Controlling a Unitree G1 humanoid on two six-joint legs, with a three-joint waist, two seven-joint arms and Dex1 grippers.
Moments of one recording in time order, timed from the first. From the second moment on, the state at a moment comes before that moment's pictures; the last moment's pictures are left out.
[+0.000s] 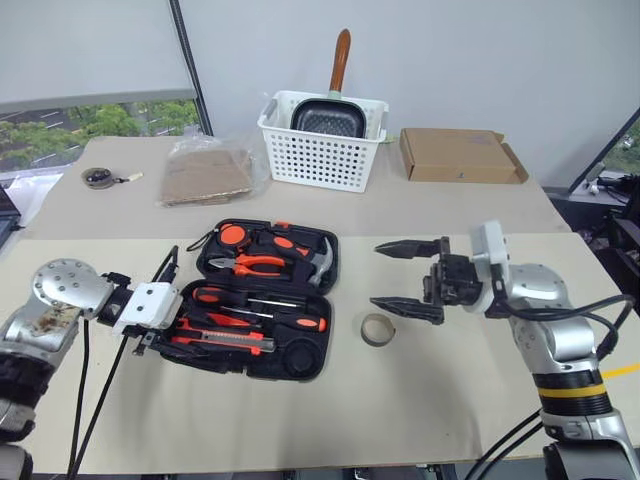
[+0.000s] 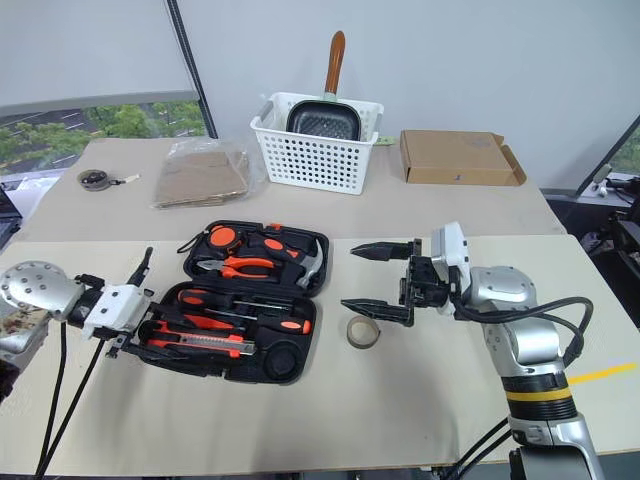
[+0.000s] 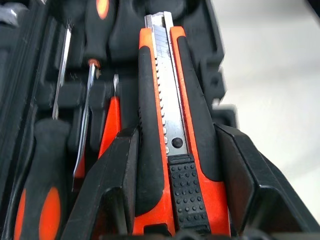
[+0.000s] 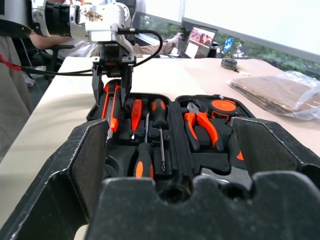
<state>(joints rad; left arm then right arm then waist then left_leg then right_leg) -0.46 1.09 -0.30 0.35 -0.39 -0.36 -1.61 -0.39 -0.58 -0.03 -0.12 0.57 0.18 1.25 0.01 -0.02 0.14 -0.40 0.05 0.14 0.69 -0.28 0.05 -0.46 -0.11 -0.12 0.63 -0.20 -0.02</state>
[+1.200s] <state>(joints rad) -0.49 1.10 -0.15 0.14 -0.73 0.04 -1.44 -0.39 -0.57 -0.03 -0.10 0.57 0.17 1.26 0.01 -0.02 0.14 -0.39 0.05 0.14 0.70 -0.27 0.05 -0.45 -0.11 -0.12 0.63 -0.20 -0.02</state>
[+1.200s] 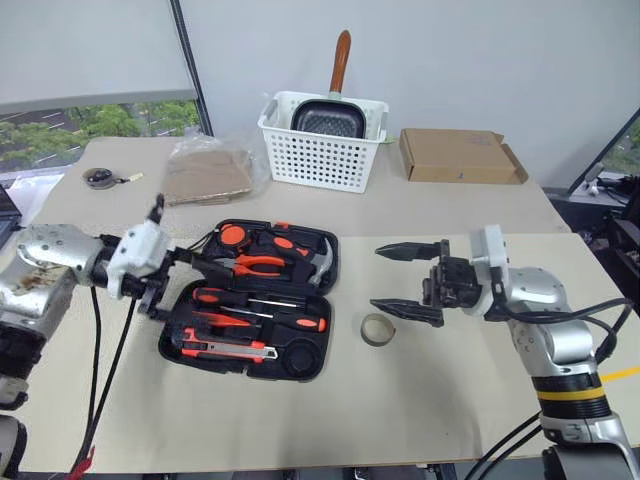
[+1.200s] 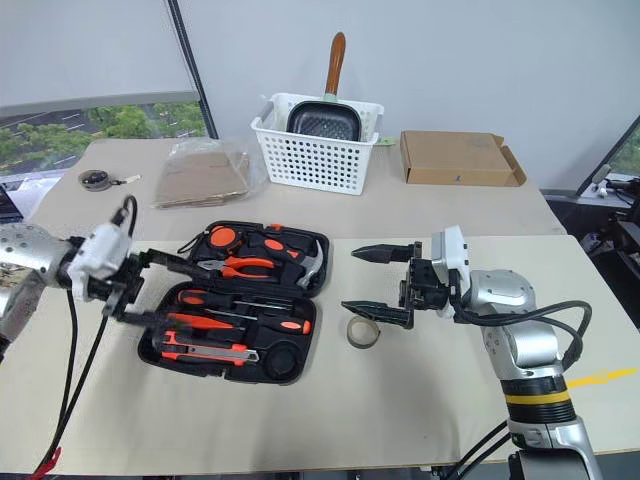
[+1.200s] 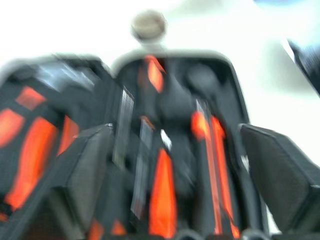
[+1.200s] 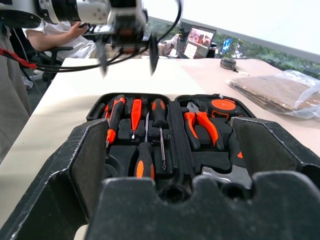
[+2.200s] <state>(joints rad) 0.37 0.49 0.11 -0.67 -0.42 0.44 -0.29 -0.42 -0.58 -0.01 -0.04 0.57 0.16 1.35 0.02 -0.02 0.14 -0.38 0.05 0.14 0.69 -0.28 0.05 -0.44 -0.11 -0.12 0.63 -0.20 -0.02</state>
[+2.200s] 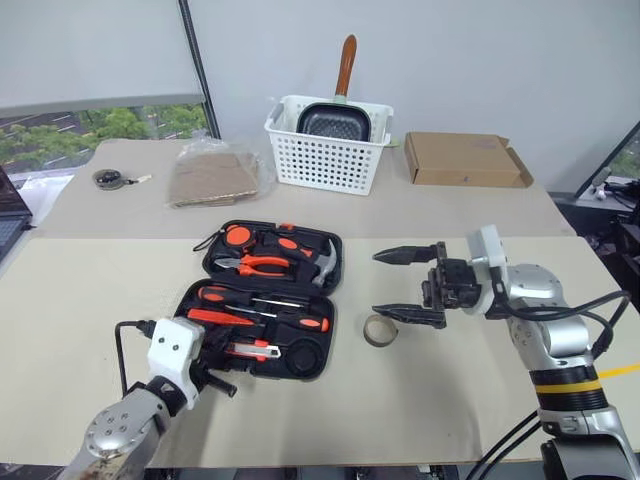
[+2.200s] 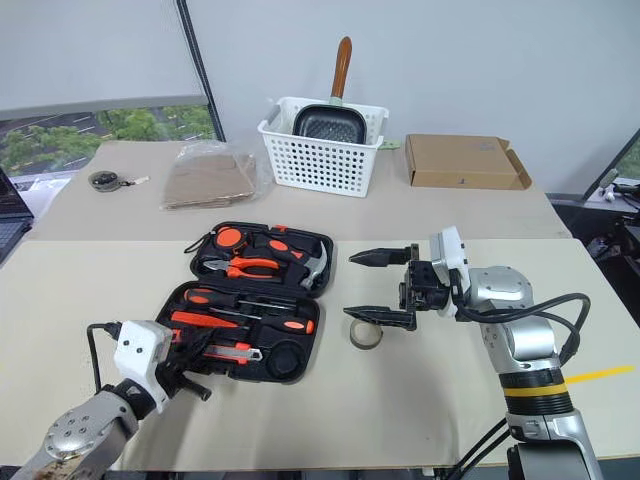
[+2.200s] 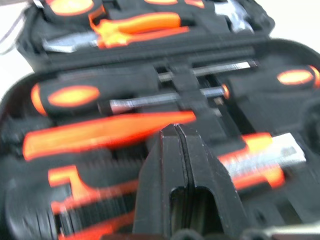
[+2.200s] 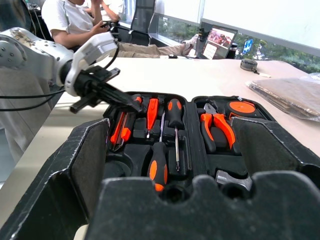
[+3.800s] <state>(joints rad) 0.37 0.56 0.22 -0.49 -0.59 0.30 -0.72 -0.38 -0.61 0.03 -0.09 0.50 0.16 1.31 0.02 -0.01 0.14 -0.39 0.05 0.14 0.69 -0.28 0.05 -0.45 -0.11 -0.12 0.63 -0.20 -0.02</state>
